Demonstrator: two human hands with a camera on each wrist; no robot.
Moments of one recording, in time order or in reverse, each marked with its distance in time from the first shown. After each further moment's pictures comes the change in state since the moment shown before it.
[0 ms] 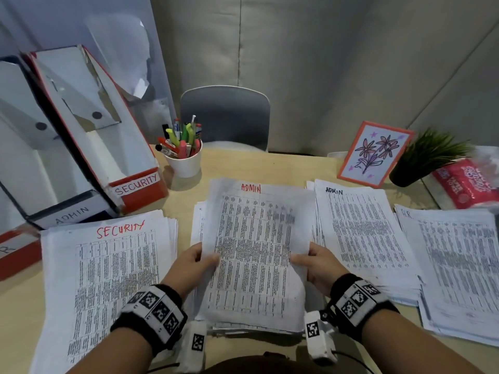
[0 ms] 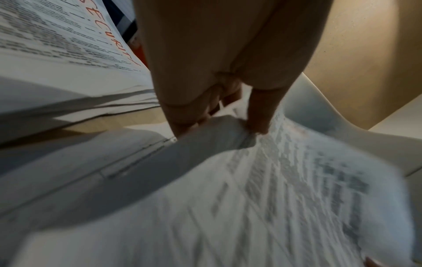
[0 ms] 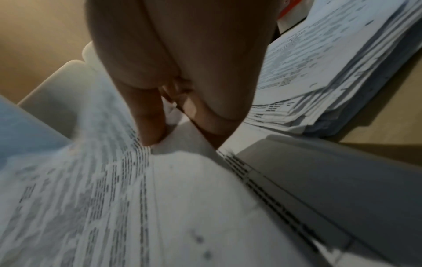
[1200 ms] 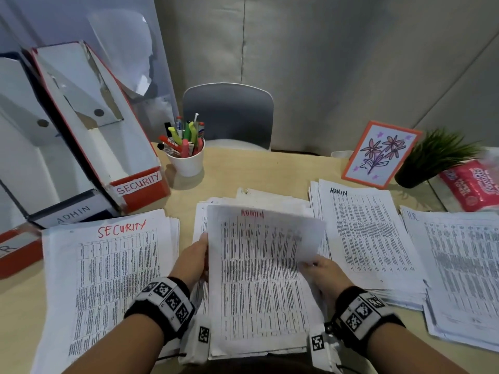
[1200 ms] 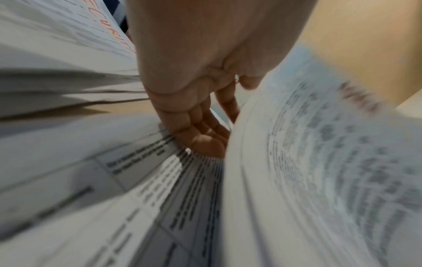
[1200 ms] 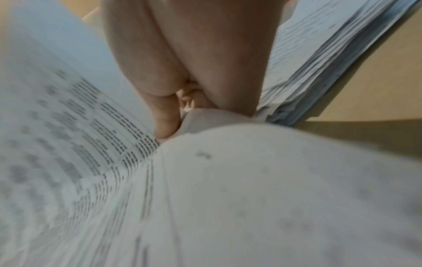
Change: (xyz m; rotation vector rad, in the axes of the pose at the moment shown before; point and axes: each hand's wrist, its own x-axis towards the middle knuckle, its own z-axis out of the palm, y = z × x) left_hand 0.034 -0.012 0.001 0.016 0.063 -0.087; right_hand 0.014 0.039 -0.015 -0.074 0.128 -0.004
